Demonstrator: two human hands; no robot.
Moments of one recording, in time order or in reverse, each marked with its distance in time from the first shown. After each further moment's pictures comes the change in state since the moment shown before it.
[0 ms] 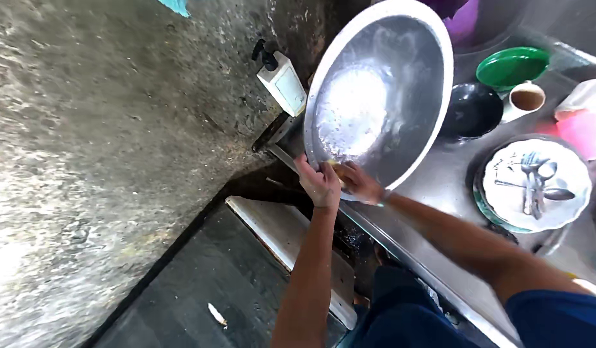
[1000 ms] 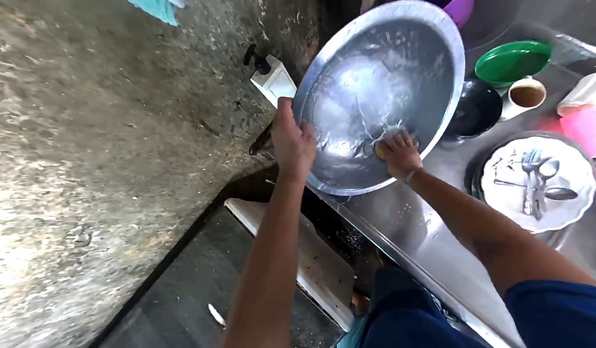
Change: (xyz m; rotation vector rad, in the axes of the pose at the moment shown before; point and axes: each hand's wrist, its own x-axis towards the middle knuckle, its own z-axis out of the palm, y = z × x) left_hand 0.105 0.050 -0.013 0.377 -0.403 0.031; right_hand -0.006 0.090 -0.081 -0.792 -0.016 0.236
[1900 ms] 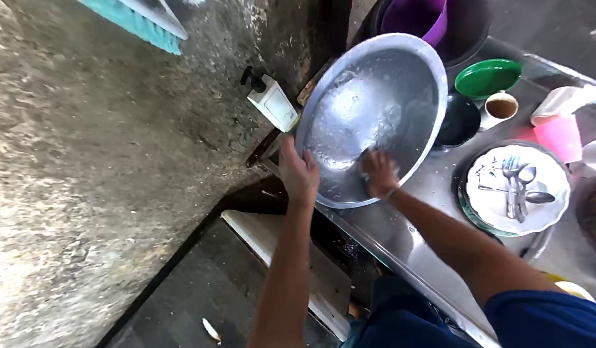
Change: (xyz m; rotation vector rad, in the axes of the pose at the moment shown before) left_hand -0.038 0.008 0.019 -0.039 0.083 -0.032; right_hand -0.017 -0.038 0.014 0.192 0.065 0.032
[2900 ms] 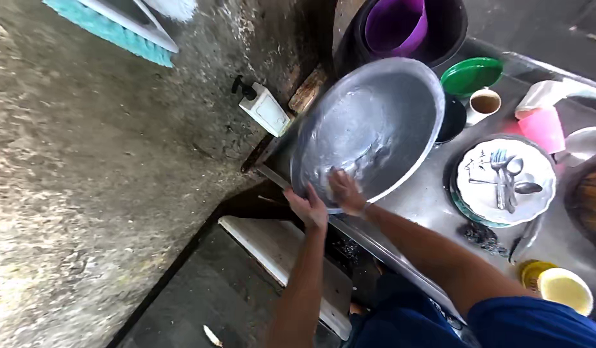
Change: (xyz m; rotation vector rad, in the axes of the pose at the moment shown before) left_hand -0.095 -0.060 0.053 -0.259 0.192 -0.107; right_hand -0.017 -0.070 0.047 0.377 0.107 -0.122
